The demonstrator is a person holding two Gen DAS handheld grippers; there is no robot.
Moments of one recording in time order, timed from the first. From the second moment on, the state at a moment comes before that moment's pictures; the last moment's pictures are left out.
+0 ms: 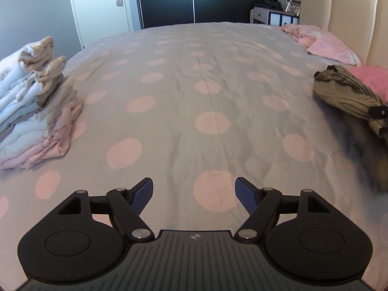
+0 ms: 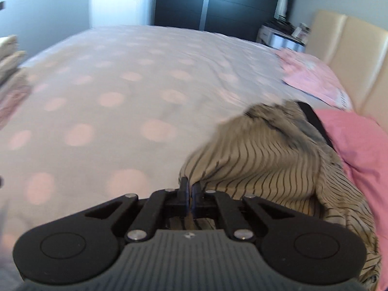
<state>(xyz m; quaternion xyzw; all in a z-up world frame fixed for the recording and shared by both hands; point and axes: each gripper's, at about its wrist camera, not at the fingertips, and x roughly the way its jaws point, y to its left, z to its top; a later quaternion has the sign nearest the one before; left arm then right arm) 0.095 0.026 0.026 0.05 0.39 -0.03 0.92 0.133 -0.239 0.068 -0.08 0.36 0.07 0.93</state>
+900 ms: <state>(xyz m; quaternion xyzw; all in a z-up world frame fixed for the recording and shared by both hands) 0.029 0.071 0.060 0.08 0.35 -0.08 0.93 -0.086 -0.110 0.076 -0.06 0.47 0.35 0.81</state>
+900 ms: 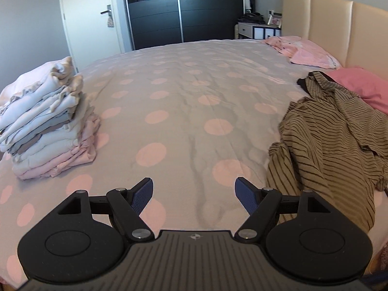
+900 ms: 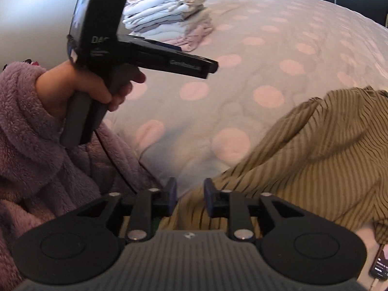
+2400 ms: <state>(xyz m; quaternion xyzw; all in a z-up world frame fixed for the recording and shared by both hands) 0.132 -0.026 -0.045 0.02 0.48 -0.17 0.86 0.223 -0.319 0.012 -0.05 0.43 0.09 0.89</state>
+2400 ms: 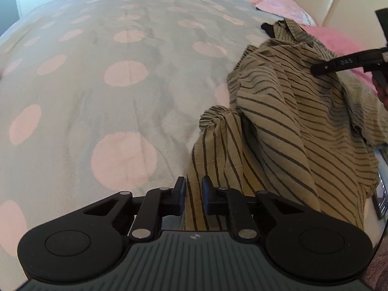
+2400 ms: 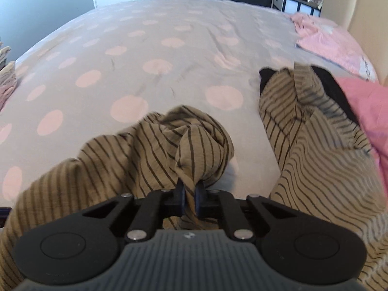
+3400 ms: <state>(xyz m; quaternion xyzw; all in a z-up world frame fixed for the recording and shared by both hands) 0.043 0.088 0.070 -0.03 0.36 -0.12 0.93 0.013 -0.166 0.093 -0.08 0.36 0.26 0.89</state>
